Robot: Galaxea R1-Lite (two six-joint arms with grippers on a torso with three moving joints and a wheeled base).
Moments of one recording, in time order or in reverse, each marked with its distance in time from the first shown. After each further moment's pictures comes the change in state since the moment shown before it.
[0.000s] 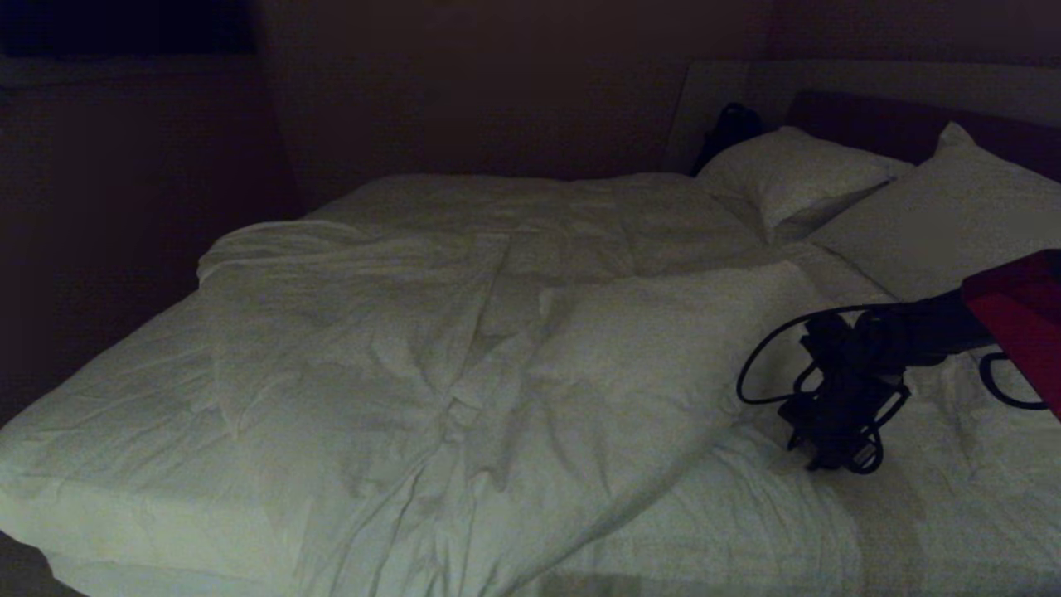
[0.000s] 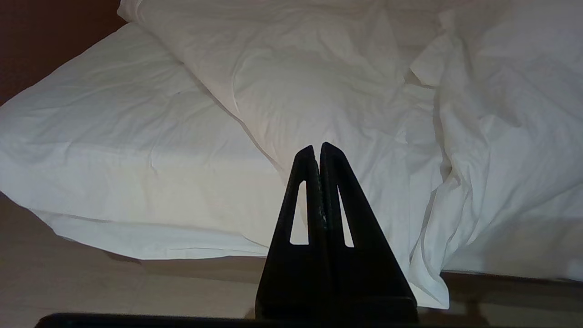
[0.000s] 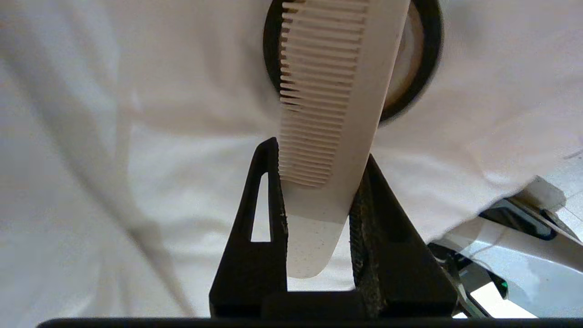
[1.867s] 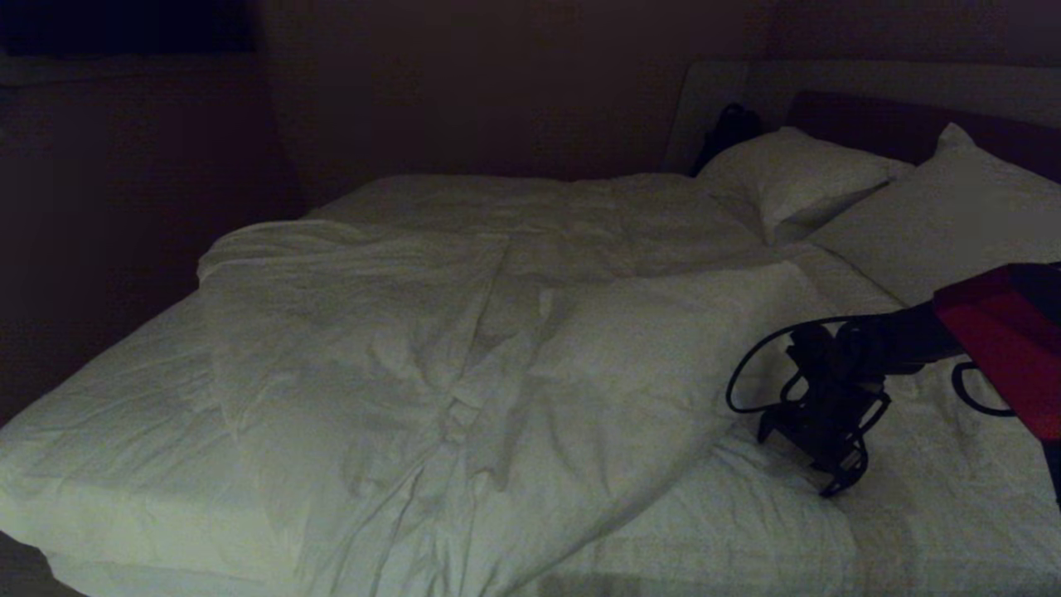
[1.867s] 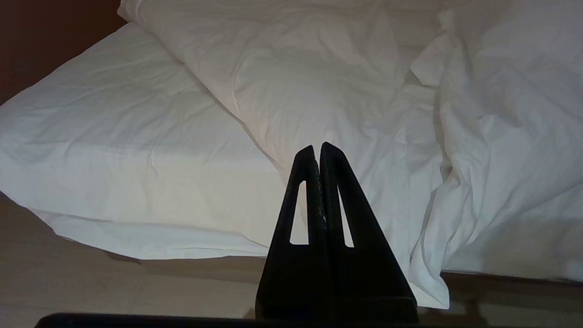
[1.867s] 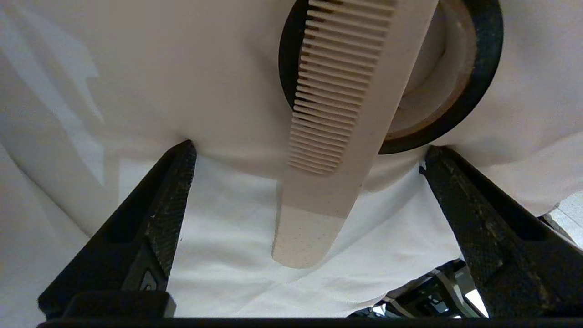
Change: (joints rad) left arm 0.000 0.000 0.000 0.000 -0.001 0.000; right arm 0.005 0.085 -0.046 -0.003 -0.012 -0.003
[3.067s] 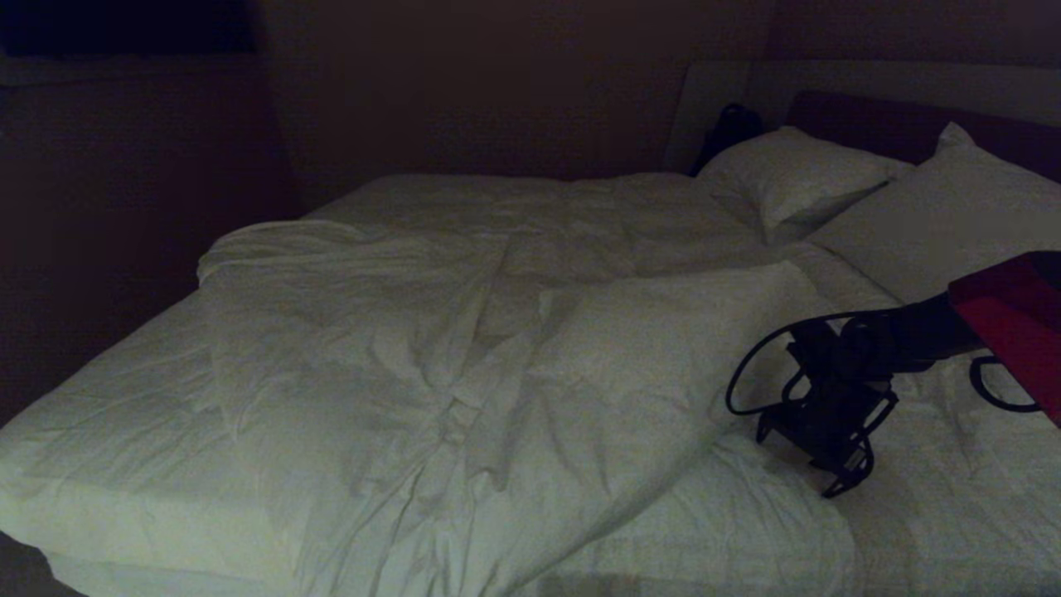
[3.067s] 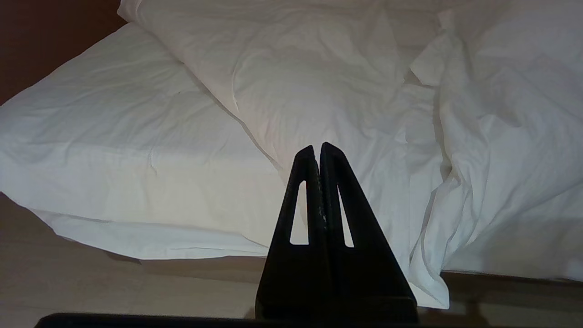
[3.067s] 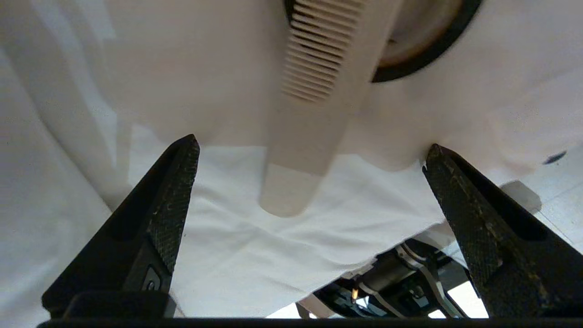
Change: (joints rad) left arm 0.000 0.000 0.000 0.000 0.000 0.000; right arm 0.039 -0.081 0.083 -0.019 0.009 -0.034
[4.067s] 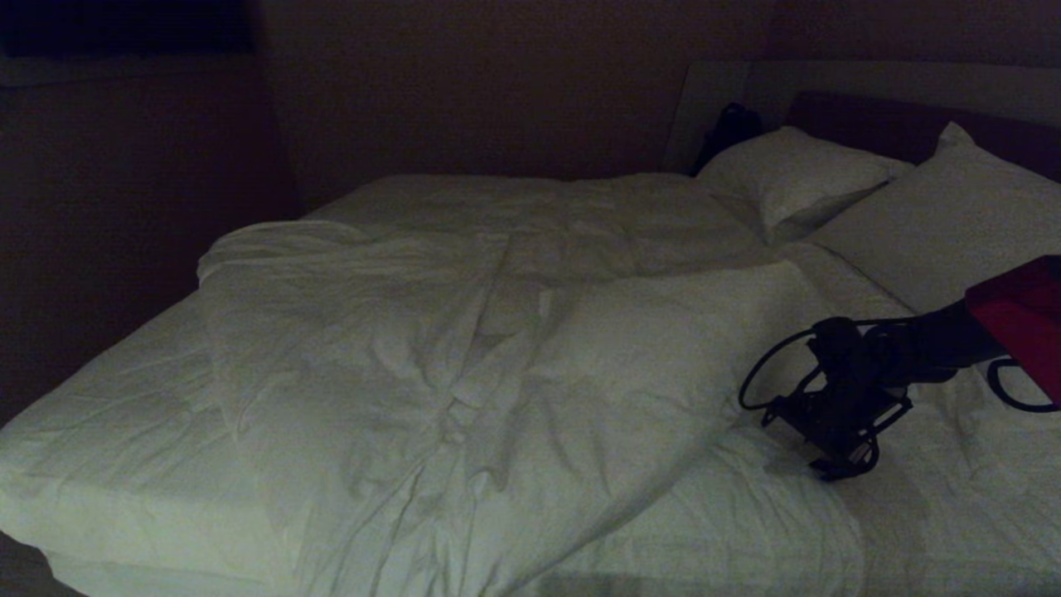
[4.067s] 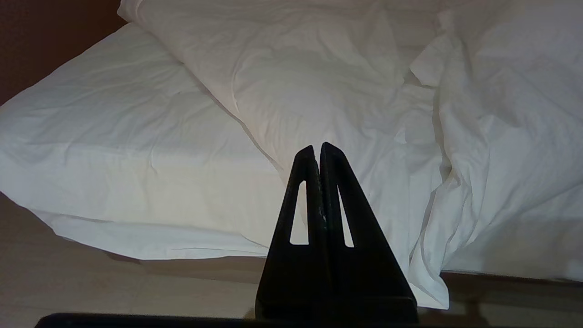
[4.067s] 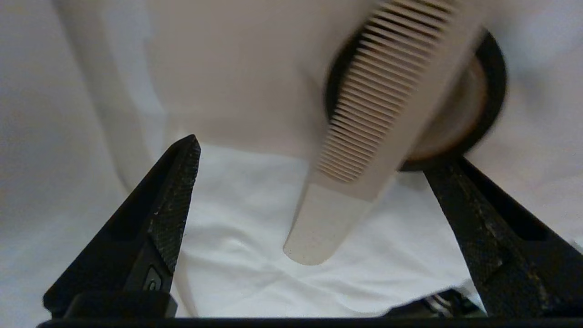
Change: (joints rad) left arm 0.000 0.000 -0.001 0.000 0.000 0.000; right arm -0.060 -0.010 0.060 -0.183 0.044 -0.060
